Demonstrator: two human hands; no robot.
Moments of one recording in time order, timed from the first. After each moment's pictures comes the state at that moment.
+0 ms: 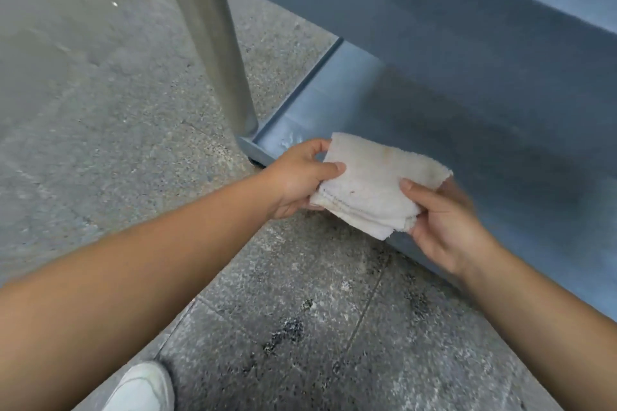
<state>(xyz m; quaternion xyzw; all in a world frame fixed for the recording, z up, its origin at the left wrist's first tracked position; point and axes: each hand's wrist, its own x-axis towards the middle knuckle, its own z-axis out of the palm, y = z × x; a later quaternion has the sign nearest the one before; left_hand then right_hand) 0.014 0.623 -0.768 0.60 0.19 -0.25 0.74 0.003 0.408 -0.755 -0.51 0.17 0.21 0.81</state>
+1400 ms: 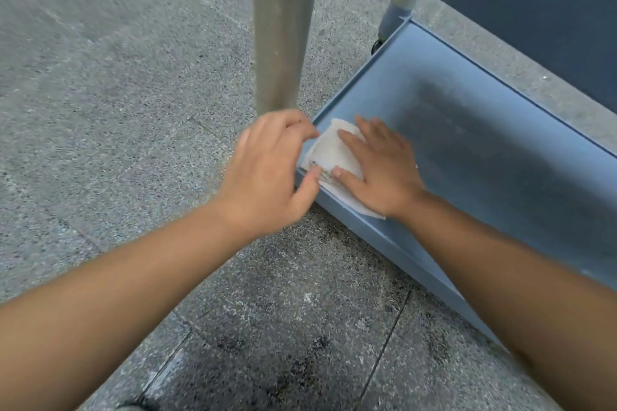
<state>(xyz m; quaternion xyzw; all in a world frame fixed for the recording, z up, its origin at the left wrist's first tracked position) 0.006 0.721 -0.787 0.93 -0.06 0.23 0.28 0.112 0.526 -0.820 -0.95 -0.31 0.05 0.02</state>
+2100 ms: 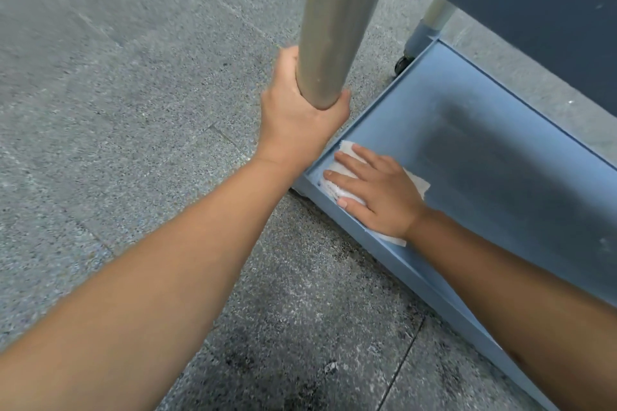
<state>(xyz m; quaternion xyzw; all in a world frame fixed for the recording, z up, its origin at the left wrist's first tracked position) 0.084 0.735 -0.765 0.75 0.17 0.30 0.56 0.128 0.544 -0.841 -0.87 -0.48 0.06 0.01</state>
